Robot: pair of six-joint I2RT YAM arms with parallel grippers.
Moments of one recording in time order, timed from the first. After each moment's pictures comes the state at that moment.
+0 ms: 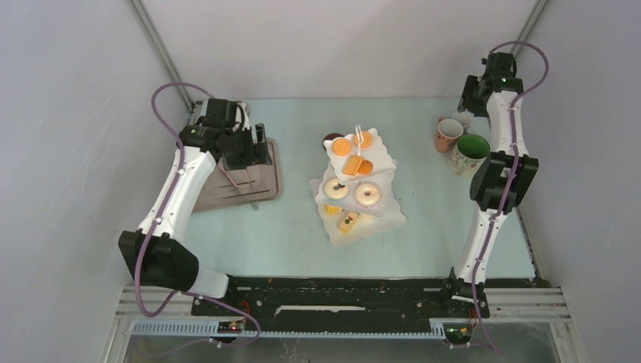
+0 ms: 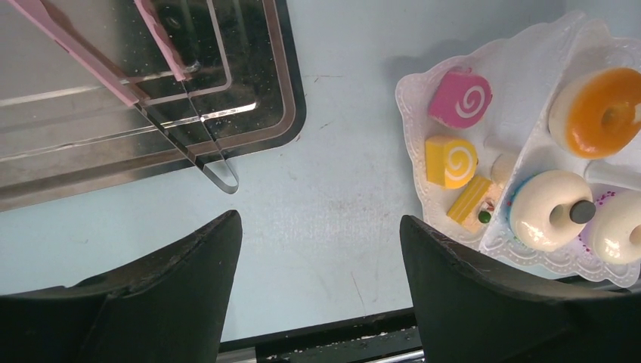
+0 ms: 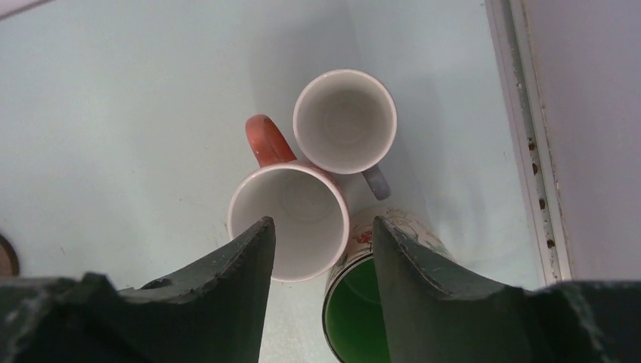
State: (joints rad) left arm -0.17 1.43 1.47 -0.99 0.12 -0.29; right arm -0.20 2.23 2.27 -0.87 -0.02 0.12
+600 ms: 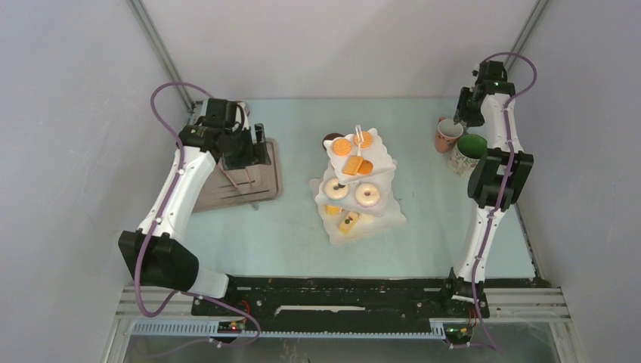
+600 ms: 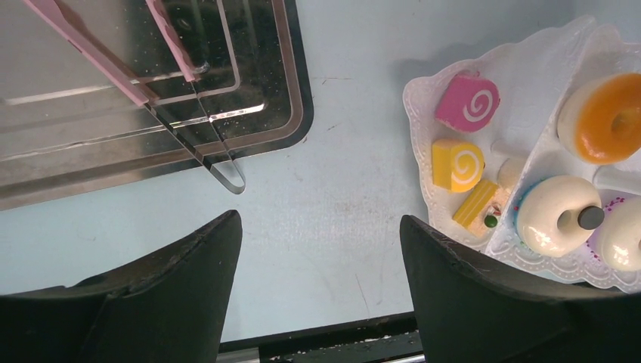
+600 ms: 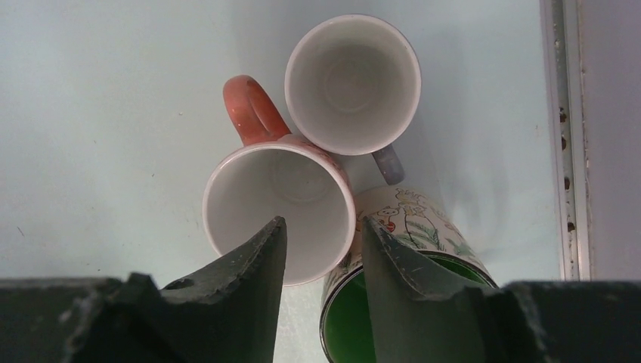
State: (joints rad) left arm -0.17 1.43 1.47 -0.99 0.10 -0.29; right arm -0.19 2.29 2.25 -0.92 -0.03 0.09
